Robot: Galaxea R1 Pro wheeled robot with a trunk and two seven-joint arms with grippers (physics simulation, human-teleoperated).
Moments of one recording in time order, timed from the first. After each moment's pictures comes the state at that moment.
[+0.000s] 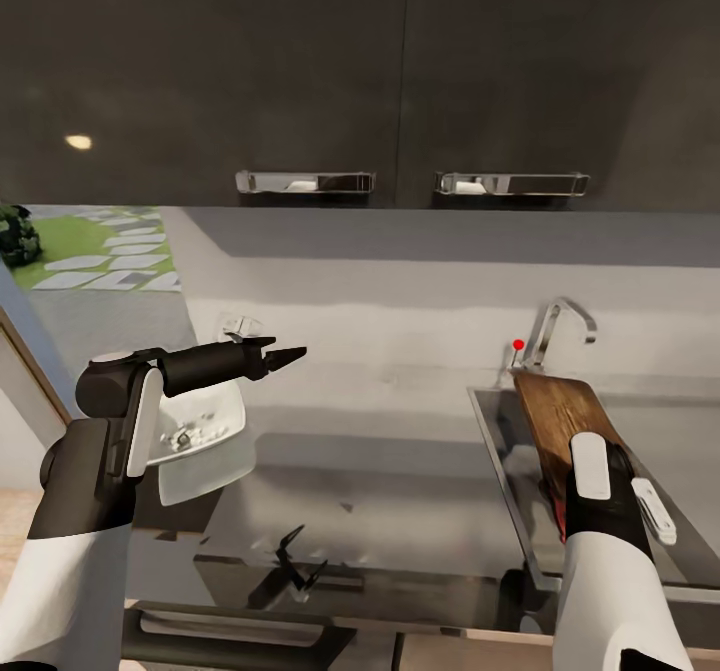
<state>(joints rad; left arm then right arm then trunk) -0.75 0.07 0.09 -1.59 0.02 0.95 -0.89 -0.74 0.08 -0.66 -1.08 -0.64 0.24 -1.09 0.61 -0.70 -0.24</state>
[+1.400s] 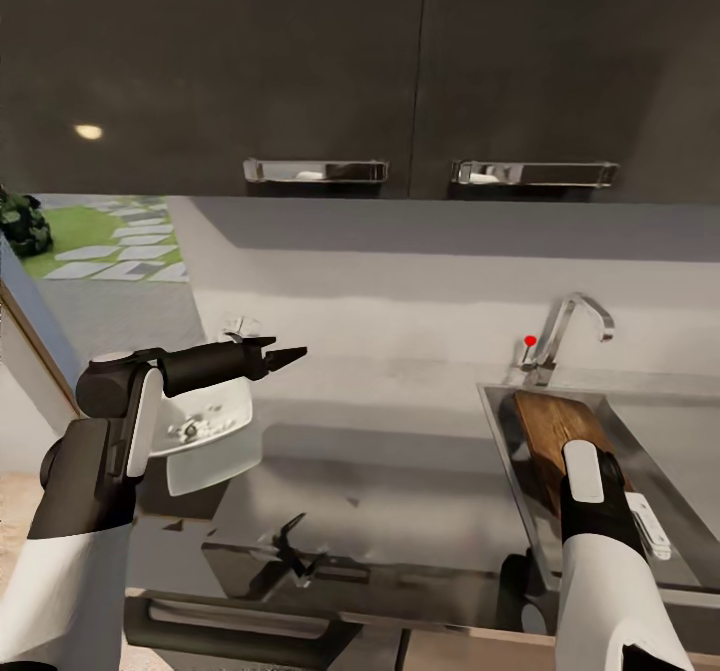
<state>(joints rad) -0.75 0.07 0.09 -1.59 0.02 0.95 -0.89 -0.74 0.07 -0.66 -0.99 -0.64 0.19 -1.13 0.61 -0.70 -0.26</state>
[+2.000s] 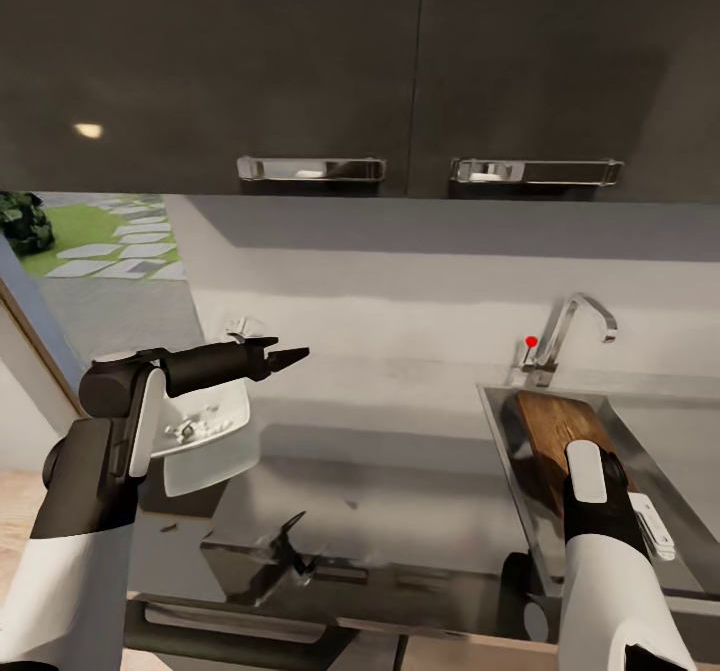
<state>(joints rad) -0.75 0.06 0.08 -1.59 0.02 0.95 -0.89 -0.74 0.06 -0.66 -0.99 -0.64 0.19 -1.13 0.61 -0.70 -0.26</state>
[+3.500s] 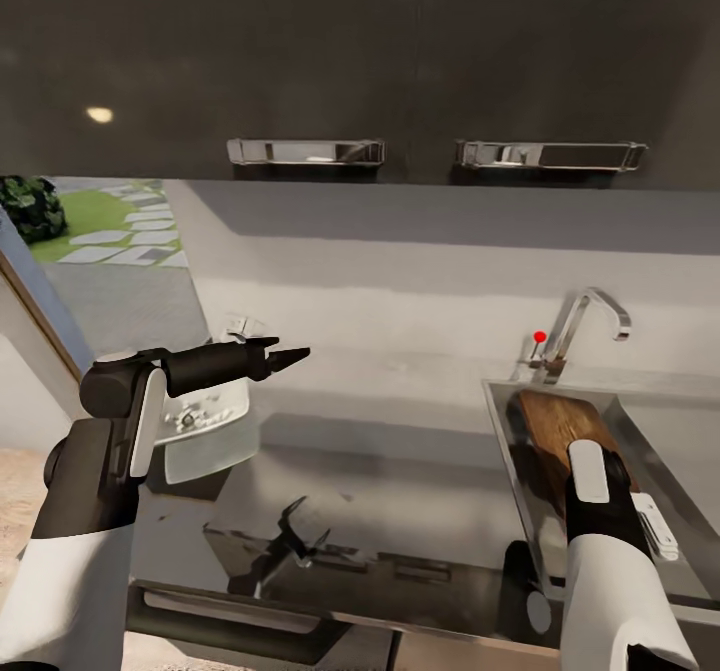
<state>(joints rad) -0.75 0.06 0.08 -1.59 0.02 0.95 -0.89 -0.74 0.06 -0.67 -0.99 -0.64 0.19 -1.13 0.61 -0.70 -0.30</state>
